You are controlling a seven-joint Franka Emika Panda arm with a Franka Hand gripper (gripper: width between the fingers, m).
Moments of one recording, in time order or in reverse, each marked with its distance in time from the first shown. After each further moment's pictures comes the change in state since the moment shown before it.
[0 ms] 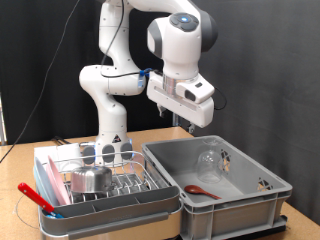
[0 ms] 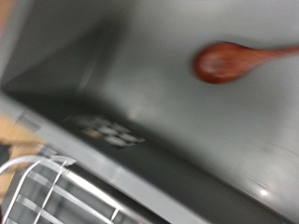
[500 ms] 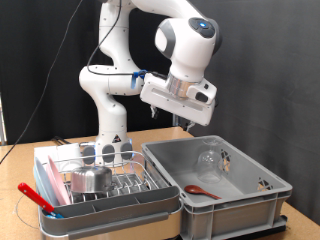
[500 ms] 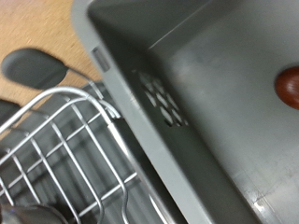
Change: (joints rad) arm 0.019 0.000 0.035 -0.005 -0.151 -0.055 -0.286
